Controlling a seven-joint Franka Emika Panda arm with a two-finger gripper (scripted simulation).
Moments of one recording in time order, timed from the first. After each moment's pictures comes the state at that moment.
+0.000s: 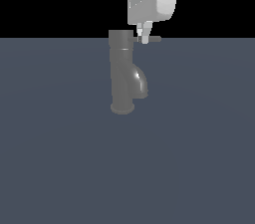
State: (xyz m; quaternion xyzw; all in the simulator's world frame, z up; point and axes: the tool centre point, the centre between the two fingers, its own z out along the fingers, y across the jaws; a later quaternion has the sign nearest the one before) arm -0.035 -0.041 0.284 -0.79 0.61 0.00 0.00
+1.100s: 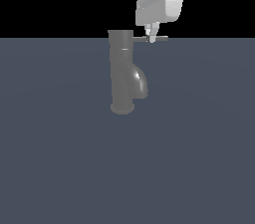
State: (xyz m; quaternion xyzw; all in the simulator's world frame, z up) arm 0.007 -0.068 0.285 -0.79 0.61 0.00 0.00
